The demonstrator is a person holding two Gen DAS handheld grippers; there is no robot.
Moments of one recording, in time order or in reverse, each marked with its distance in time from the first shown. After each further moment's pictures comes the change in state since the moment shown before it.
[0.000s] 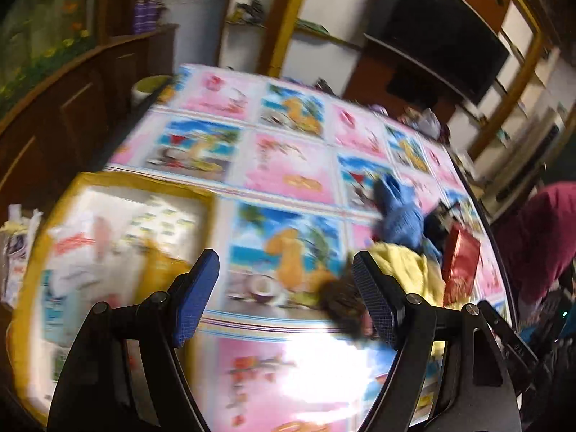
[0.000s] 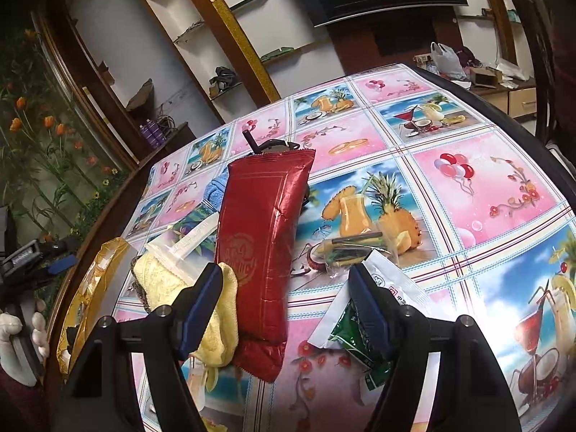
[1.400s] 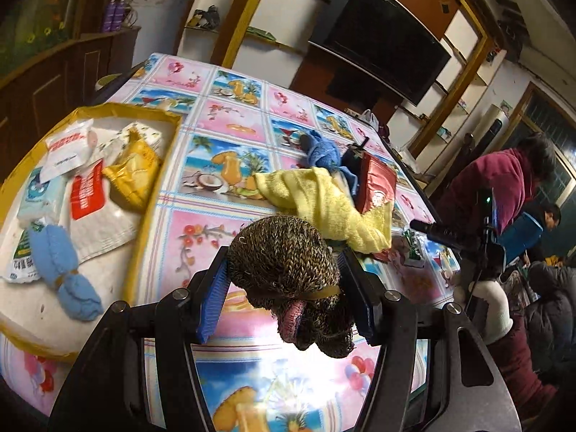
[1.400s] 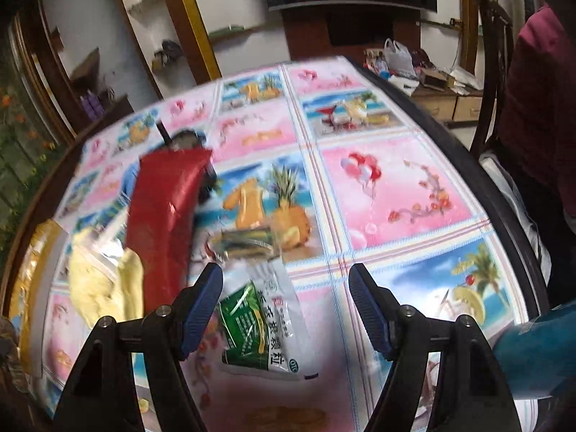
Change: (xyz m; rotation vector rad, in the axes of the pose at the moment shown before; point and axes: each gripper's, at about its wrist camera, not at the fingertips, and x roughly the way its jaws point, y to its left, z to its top) left arm -0.087 0.012 -0.119 -0.002 -0.076 -0.224; right arm -0.008 -0.032 0.013 -0.054 0.128 -0.298
